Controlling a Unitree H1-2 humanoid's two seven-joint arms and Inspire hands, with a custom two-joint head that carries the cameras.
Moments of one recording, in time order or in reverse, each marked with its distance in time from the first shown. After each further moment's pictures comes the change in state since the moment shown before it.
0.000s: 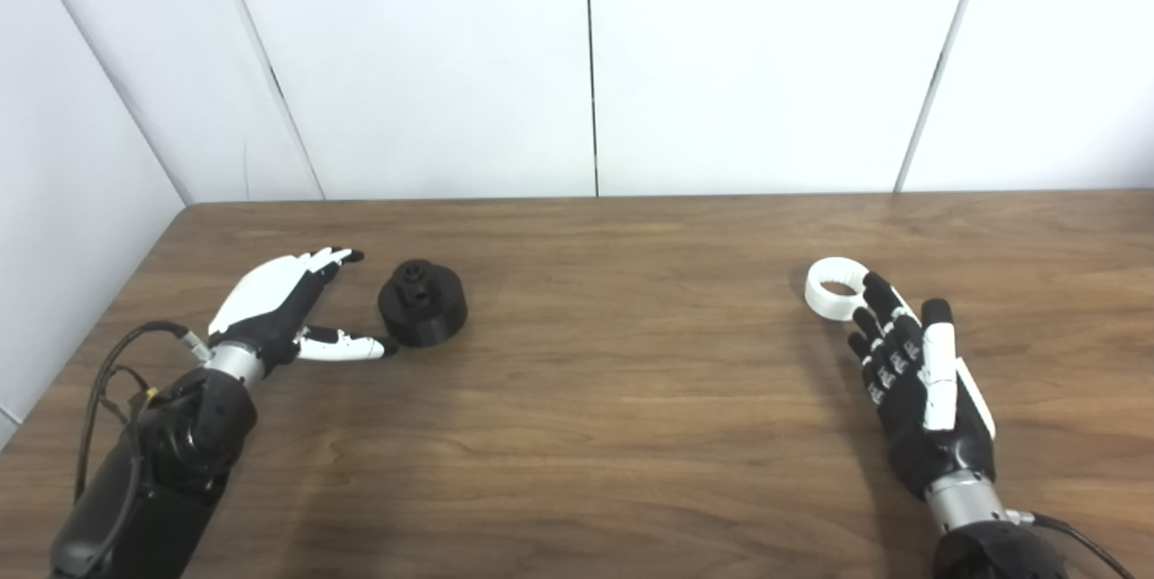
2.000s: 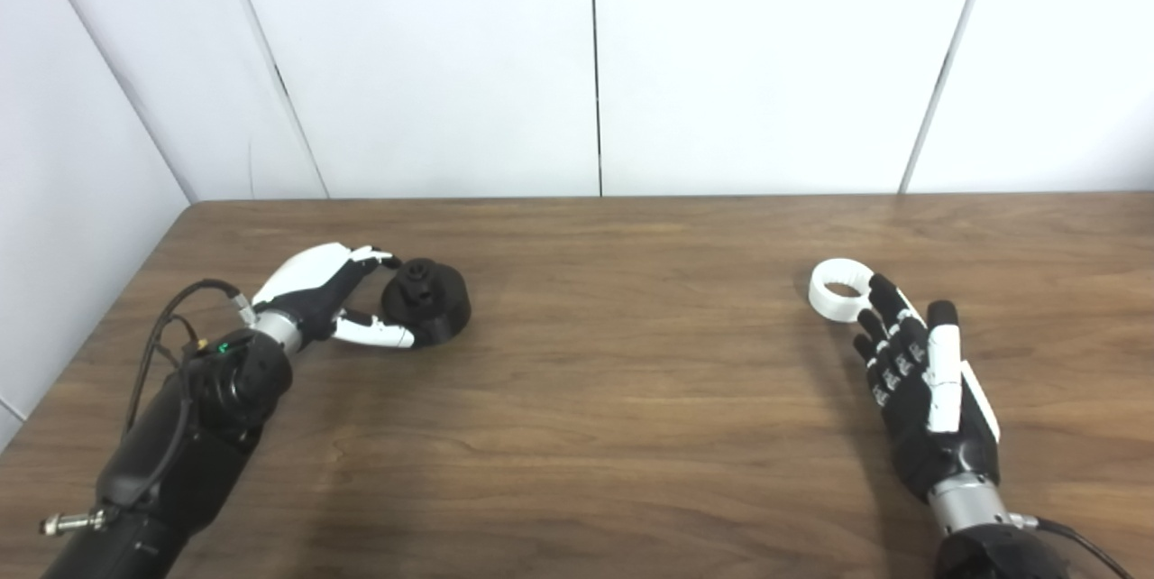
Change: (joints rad) left arm -0.146 -0.008 -0.111 0.131 0.032 0.000 -0.088; right arm 0.004 0.005 -0.004 -0.006 -0.002 0.002 -0.014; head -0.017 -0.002
